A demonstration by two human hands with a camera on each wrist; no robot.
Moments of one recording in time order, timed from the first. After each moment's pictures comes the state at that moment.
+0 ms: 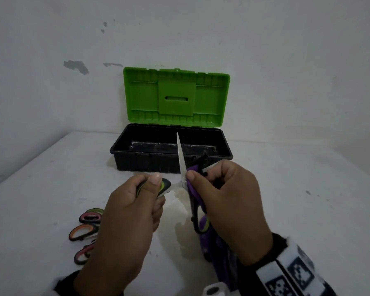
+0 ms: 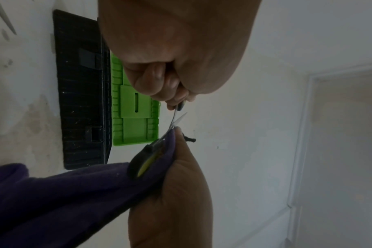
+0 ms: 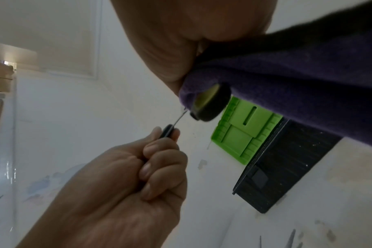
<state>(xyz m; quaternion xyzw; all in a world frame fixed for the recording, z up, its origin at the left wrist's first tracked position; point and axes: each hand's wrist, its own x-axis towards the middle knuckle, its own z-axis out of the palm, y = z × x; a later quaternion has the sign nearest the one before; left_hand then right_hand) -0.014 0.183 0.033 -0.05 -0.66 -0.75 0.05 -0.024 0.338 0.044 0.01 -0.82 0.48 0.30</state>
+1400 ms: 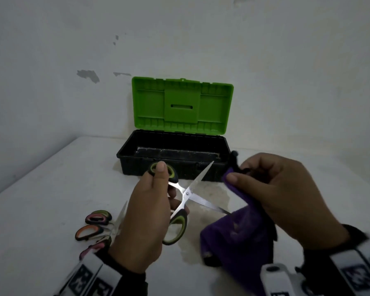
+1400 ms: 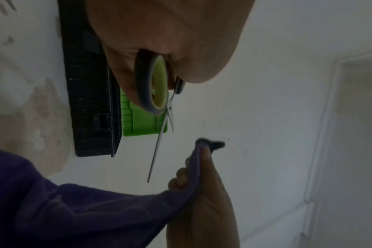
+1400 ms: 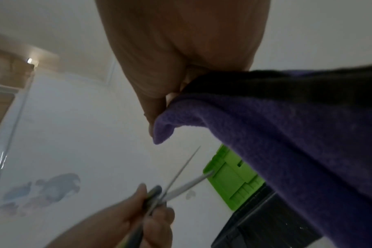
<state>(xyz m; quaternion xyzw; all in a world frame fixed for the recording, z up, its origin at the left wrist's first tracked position) -0.026 0.213 0.047 0.06 -0.64 -0.77 0.05 -0.007 0.404 0.089 0.09 -0.85 0.48 0.22</state>
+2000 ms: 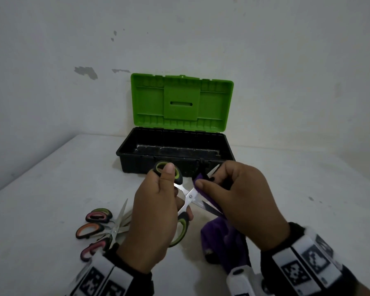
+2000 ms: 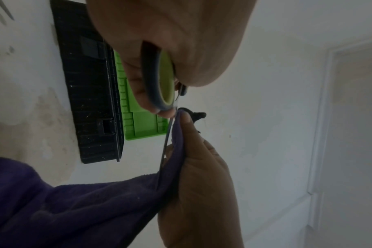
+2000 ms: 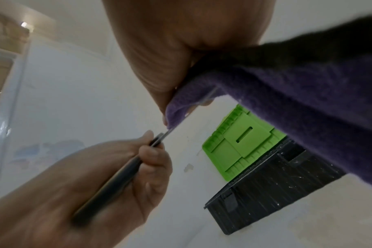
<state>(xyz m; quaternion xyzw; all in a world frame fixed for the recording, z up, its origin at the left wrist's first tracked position) -0.026 0.214 0.036 -0.03 -0.69 -0.72 0.09 -0.026 0.364 0.052 0.09 -0.88 0.39 0.25</state>
